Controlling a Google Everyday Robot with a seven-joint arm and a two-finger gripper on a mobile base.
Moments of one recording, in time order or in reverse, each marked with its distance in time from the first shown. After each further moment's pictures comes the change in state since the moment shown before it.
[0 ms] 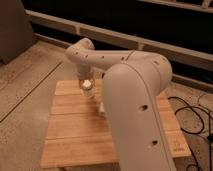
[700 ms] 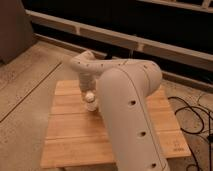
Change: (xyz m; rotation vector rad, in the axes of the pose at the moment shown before) arm 0.055 0.015 0.080 0.041 0.227 -0.077
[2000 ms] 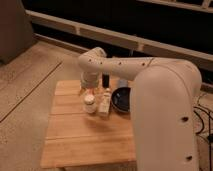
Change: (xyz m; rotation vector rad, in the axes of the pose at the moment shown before) arm 0.025 0.006 -0.040 -0.157 -0.140 -0.012
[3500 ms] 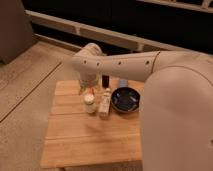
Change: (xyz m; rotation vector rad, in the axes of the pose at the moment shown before) arm 0.017 0.004 -0.054 0.069 -0.099 -0.034
